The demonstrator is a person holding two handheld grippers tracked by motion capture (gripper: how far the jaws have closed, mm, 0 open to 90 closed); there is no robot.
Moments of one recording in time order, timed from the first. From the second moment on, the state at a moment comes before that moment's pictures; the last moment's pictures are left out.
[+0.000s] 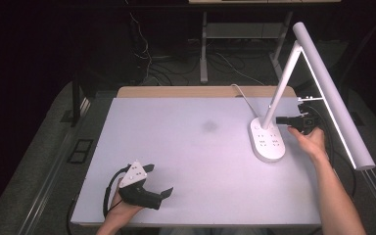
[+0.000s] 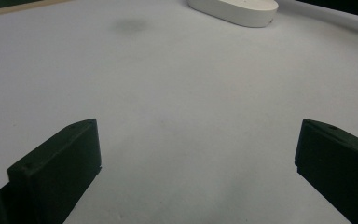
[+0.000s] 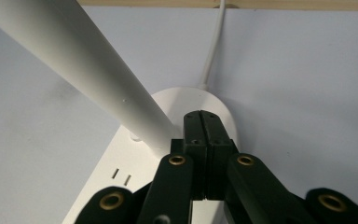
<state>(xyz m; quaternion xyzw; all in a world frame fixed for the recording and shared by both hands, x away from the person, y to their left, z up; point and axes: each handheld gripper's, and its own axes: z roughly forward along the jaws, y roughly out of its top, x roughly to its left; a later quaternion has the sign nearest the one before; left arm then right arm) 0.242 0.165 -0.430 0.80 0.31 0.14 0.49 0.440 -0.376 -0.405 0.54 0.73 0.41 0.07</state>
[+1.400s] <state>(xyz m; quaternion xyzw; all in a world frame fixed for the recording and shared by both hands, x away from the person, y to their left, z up) 0.240 0.163 -0.428 0.80 0.30 0.14 0.51 0.334 -0.356 -0.359 0.54 0.71 0.44 0.11</state>
